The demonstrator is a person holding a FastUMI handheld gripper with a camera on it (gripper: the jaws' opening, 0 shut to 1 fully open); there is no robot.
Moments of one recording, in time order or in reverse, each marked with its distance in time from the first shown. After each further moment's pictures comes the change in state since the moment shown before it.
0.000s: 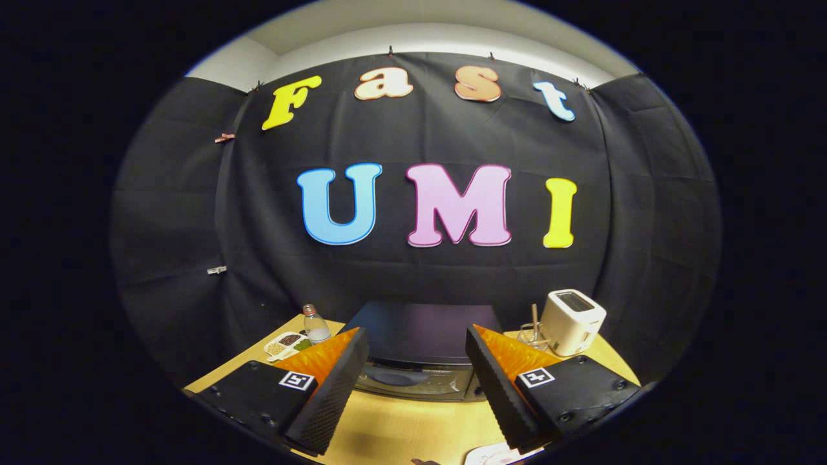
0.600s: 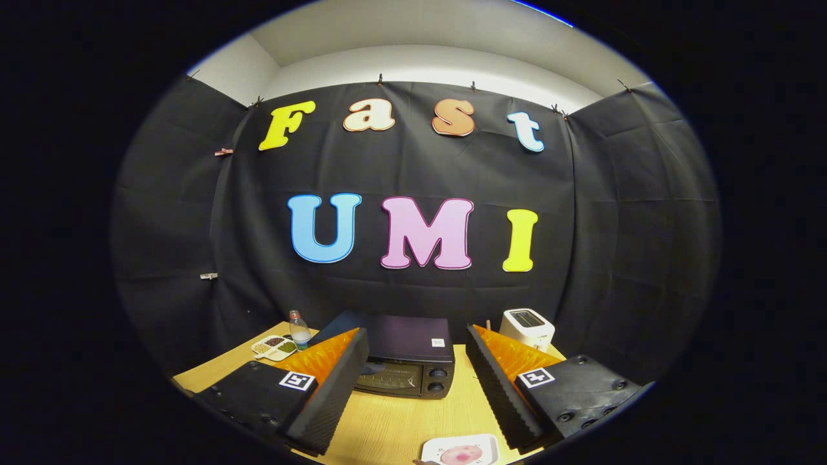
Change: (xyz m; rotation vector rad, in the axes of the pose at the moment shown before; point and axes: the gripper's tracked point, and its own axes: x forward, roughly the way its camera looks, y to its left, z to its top) arm -0.124 -0.072 0.046 -0.055 -0.151 -0.089
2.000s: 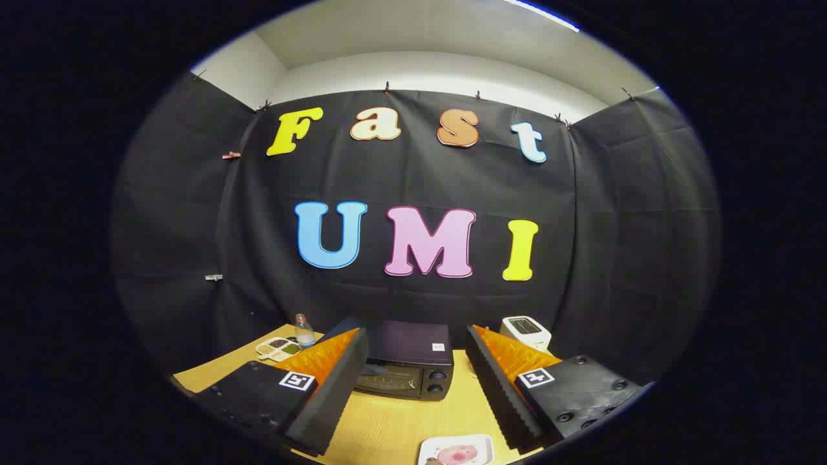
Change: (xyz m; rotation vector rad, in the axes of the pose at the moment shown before) arm -0.030 0.010 0.013 -0.013 -0.026 0.029
